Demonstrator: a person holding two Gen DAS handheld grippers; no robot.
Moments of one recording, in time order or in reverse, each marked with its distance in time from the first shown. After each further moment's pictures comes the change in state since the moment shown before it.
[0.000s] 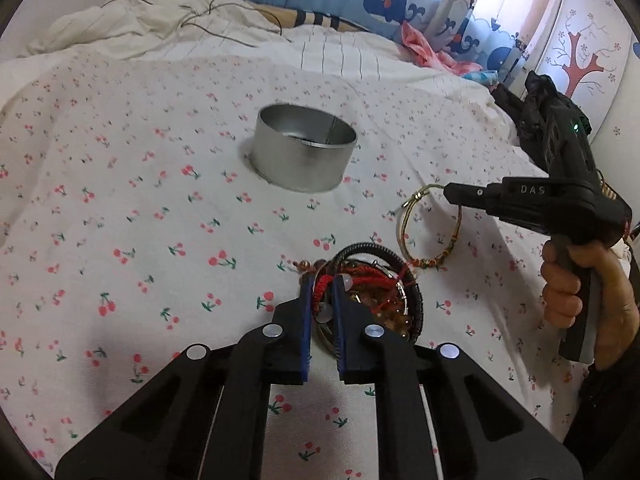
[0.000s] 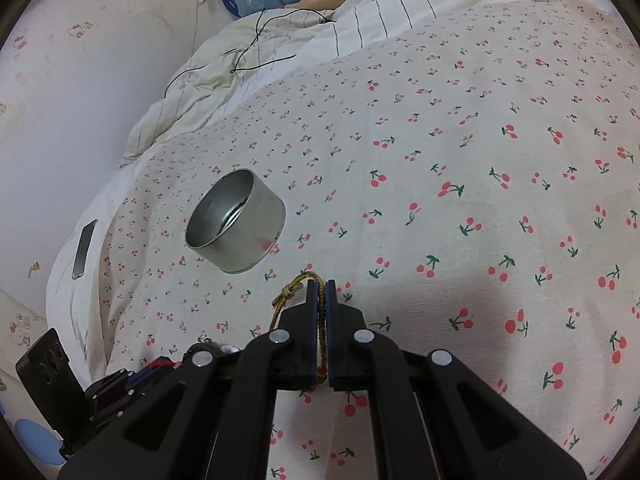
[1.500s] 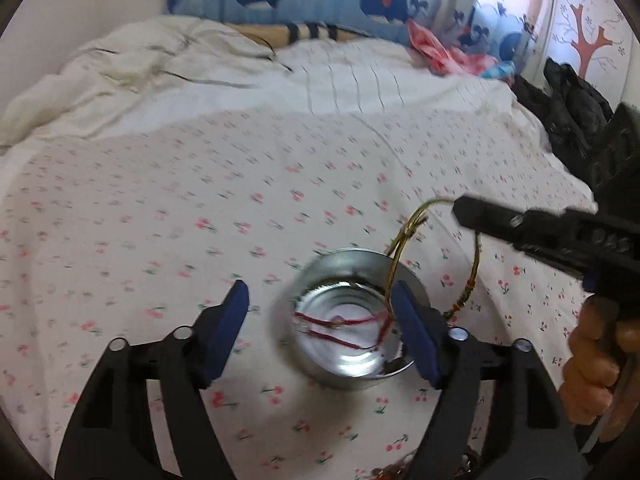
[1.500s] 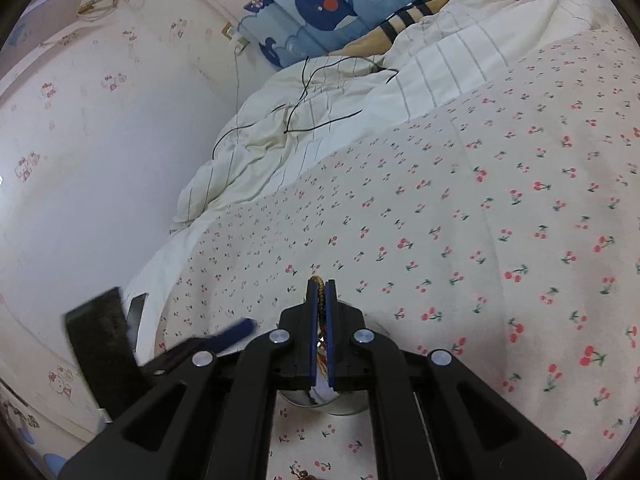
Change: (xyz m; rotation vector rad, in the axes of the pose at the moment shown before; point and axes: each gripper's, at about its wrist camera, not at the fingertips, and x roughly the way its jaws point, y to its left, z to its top) left arm 0.070 0.016 0.152 0.132 -0.011 0.095; right arm 0.048 0.062 0.085 0.026 -0.153 0.203
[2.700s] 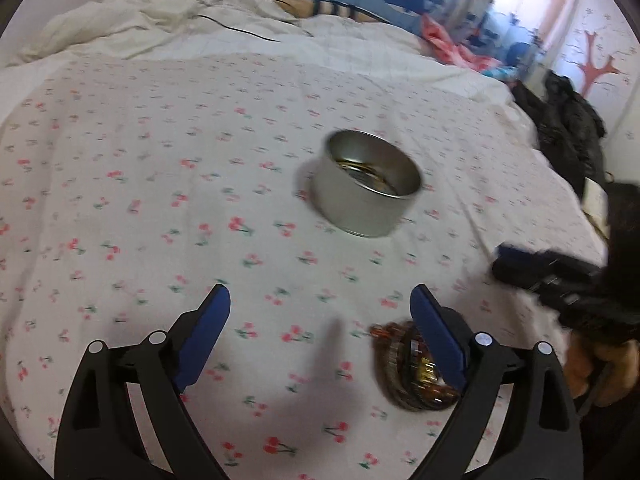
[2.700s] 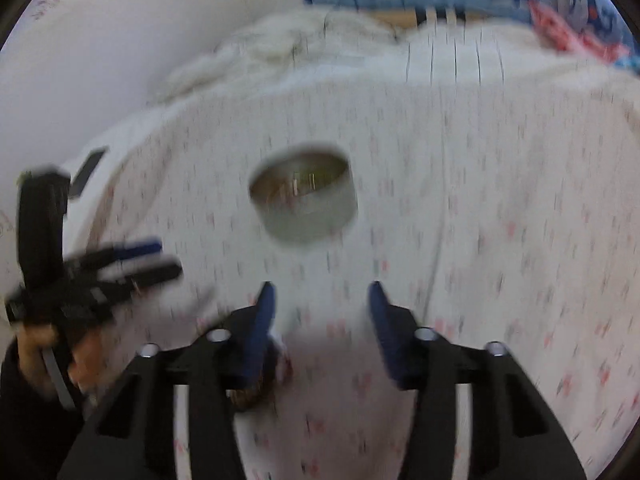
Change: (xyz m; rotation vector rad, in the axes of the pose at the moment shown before) left arm -0.048 0.019 -0.098 -0.124 0.091 -0.088; right arm -0.053 0.010 -0.112 -0.313 0.221 -0.235
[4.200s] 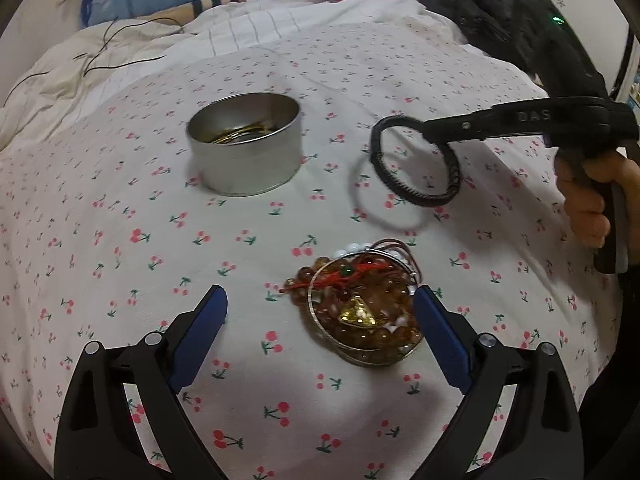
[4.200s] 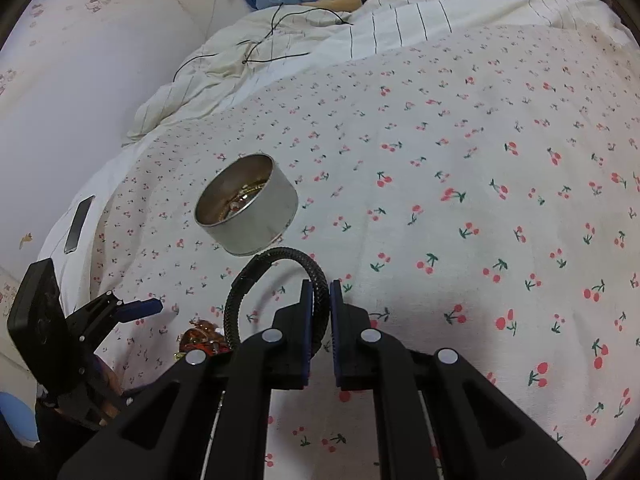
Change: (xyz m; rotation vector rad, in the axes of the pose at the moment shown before) left arm 0.014 -0.070 -0.031 0.411 0.094 -0.031; right arm -0.009 -0.061 0.009 0.192 -0.018 0.009
